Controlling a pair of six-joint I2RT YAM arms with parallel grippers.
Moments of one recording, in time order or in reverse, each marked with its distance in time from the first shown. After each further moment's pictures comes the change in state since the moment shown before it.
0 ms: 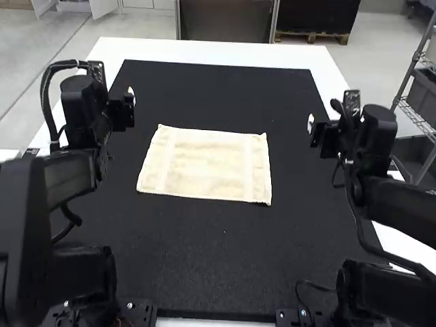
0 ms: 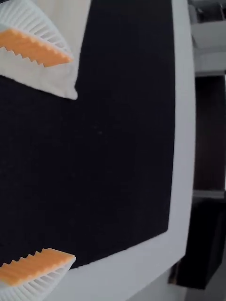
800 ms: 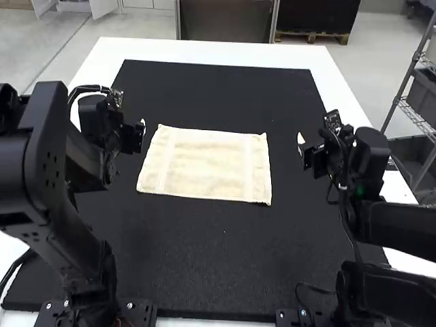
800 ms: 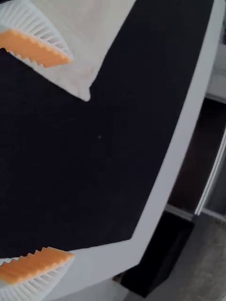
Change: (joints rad) left arm -0.008 0.328 -0.021 0.182 0.079 0.169; right arm 0.067 -0.002 -0.120 0.192 -0.017 -0.274
